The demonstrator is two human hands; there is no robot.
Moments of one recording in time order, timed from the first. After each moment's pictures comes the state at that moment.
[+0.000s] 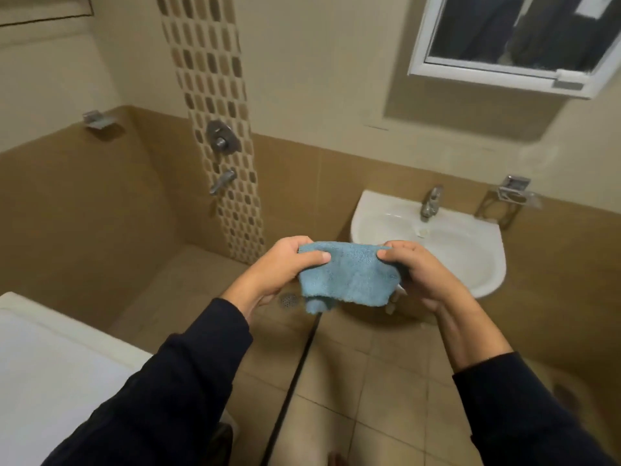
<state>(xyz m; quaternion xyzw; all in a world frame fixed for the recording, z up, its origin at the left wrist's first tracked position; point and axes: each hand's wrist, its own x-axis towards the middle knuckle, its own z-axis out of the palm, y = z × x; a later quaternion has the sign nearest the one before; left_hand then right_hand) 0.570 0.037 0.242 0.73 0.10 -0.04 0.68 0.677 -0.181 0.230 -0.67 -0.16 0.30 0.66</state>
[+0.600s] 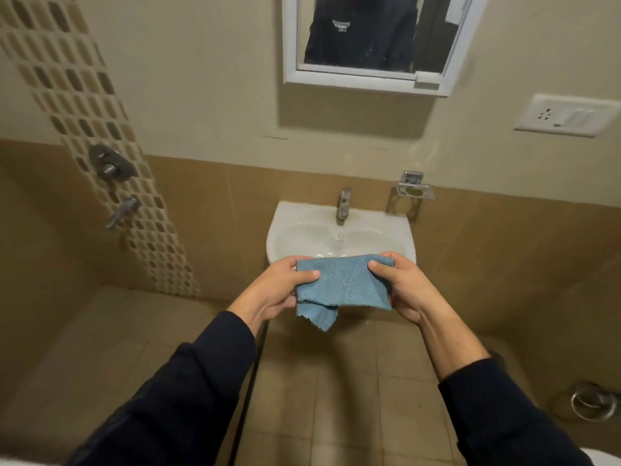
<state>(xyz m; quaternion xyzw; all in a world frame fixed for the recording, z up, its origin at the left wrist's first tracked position) 0.712 -0.104 0.193 0.60 0.14 -0.15 0.78 0.759 -0.332 0.197 -0.63 0.02 0.20 0.75</state>
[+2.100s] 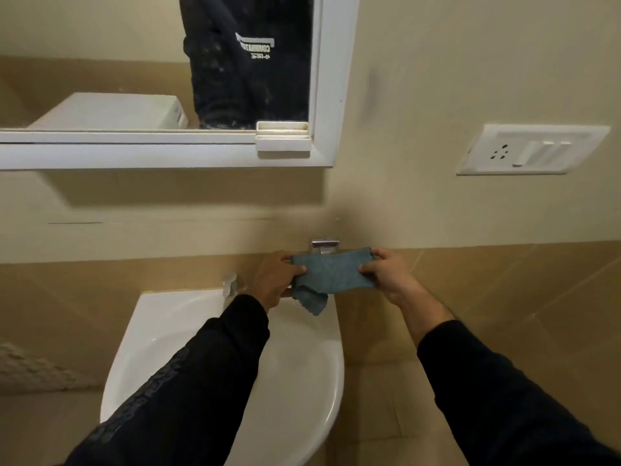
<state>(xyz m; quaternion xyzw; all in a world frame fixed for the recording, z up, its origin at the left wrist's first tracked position) 1.172 -0.288 0.154 0.69 0.18 -0.15 0.69 1.187 -0.507 0.153 -0.73 0.15 0.11 0.66</state>
